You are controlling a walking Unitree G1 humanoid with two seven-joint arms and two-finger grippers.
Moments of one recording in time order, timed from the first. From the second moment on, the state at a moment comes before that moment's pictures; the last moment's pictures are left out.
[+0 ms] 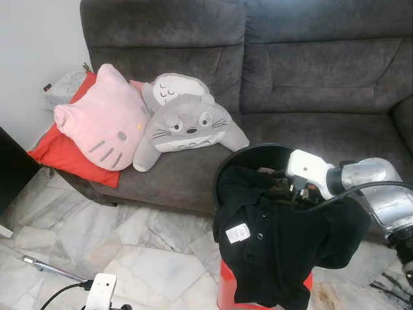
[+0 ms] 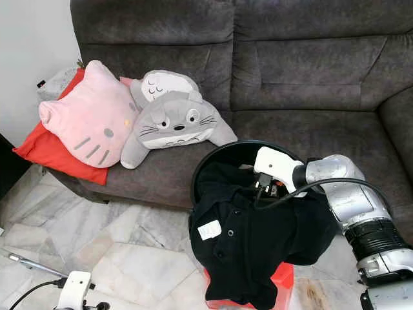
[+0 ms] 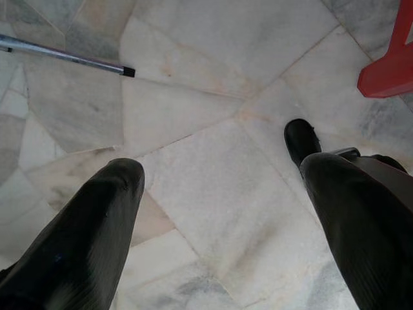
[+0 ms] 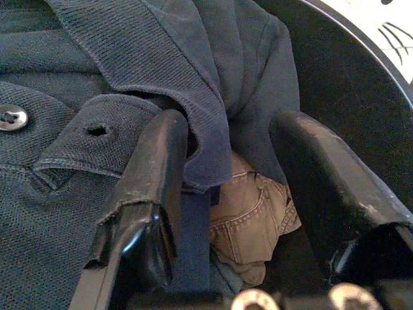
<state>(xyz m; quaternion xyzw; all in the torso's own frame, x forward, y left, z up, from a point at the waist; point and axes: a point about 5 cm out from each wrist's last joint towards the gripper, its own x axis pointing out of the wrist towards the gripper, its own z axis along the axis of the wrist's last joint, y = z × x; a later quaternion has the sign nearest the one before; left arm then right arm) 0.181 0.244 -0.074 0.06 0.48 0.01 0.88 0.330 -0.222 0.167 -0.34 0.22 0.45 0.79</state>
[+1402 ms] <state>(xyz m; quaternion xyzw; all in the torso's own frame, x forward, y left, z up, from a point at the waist) 0.182 0.243 -0.073 0.06 0.48 0.01 0.88 0.341 -0.183 0.137 -0.36 0.21 0.44 0.79</state>
